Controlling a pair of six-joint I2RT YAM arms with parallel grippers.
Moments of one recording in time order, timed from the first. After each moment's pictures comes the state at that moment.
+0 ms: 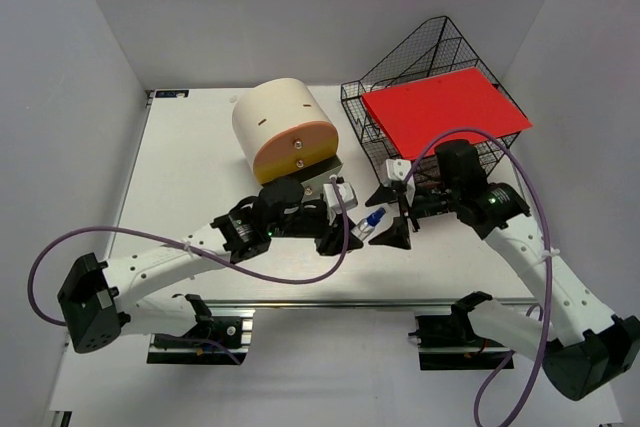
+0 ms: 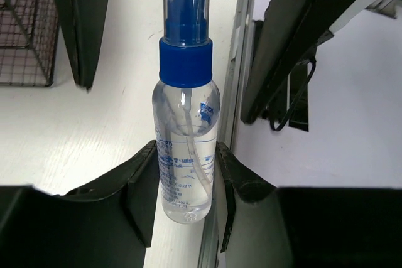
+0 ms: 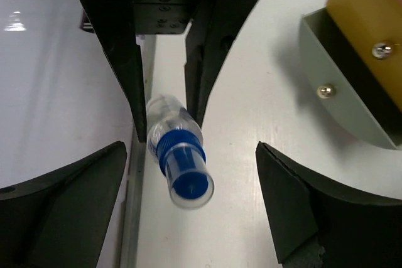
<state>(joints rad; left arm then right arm) -1.00 1.20 0.85 0.05 0.45 -0.06 0.49 1.02 1.03 -0.74 -1.04 -0.66</state>
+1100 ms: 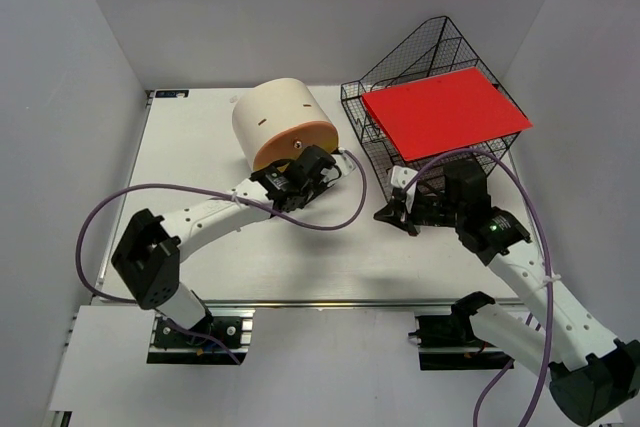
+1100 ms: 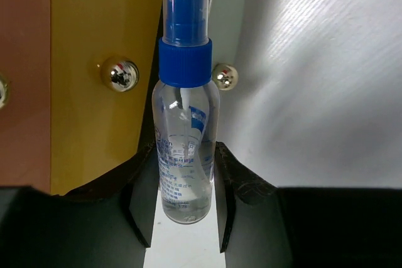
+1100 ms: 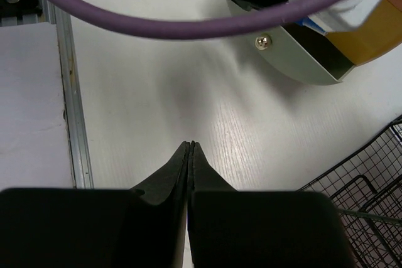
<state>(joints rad) -0.86 1.55 1.21 -0.52 -0.39 0.32 0.49 0.85 0.79 -0.46 -0.75 -0.50</state>
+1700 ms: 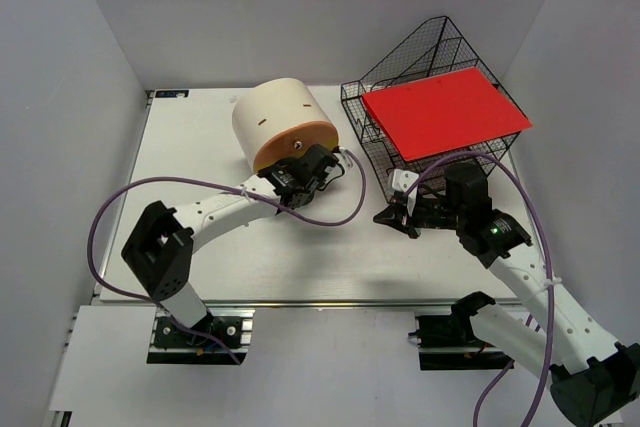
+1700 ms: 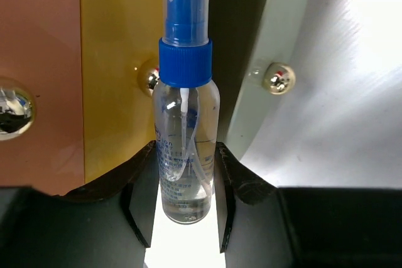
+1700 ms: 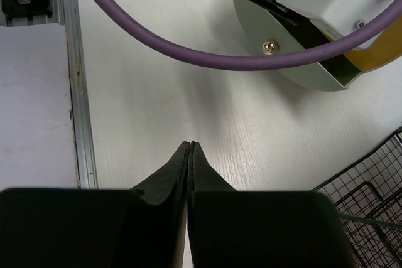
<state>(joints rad) -0.84 1.64 1.23 -0.49 -0.56 0.41 0.49 0.82 0.77 -0.45 -0.78 -0.51</state>
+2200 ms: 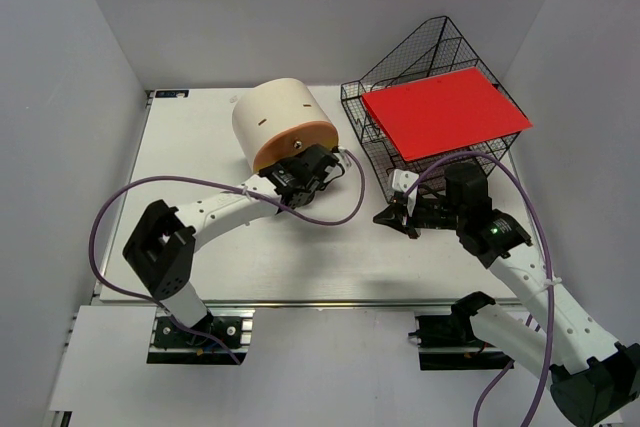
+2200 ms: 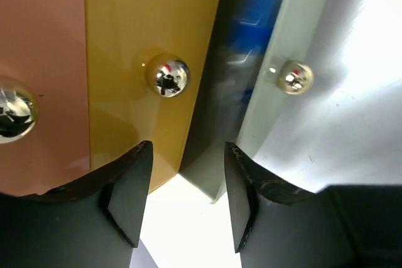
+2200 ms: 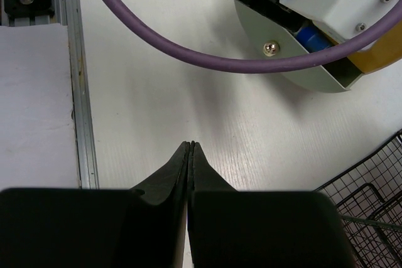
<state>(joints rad) -0.83 1.65 1.23 -0.49 -0.59 0.43 0.49 0.82 0.77 -0.45 -0.79 -0.51</state>
